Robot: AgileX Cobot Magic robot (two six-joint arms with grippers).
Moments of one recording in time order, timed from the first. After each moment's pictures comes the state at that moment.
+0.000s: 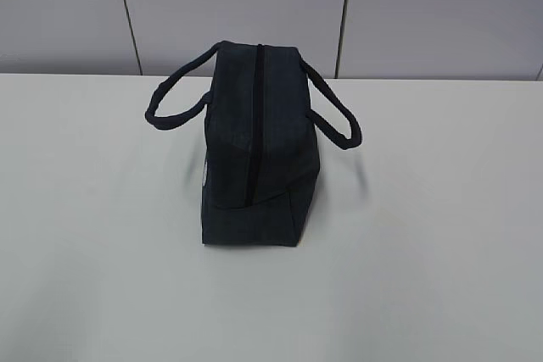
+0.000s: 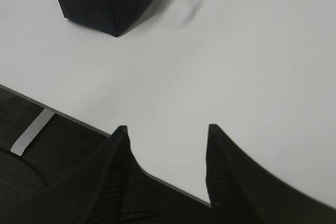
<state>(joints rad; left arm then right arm) -0.47 0.01 -0.51 -0.14 1.12 0.13 0.36 -0.02 -0.49 0.03 1.15 -0.03</state>
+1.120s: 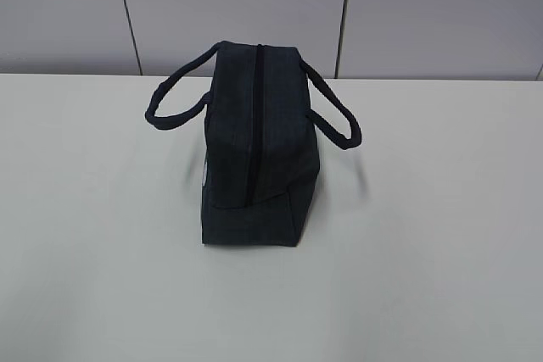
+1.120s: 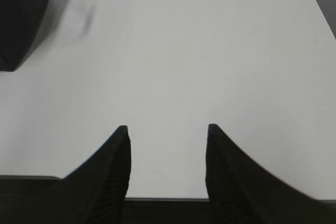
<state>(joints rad) -0.06 0.01 -0.51 -0.14 1.11 0.13 -0.07 -0.02 -0.49 0.03 1.15 -0.03</state>
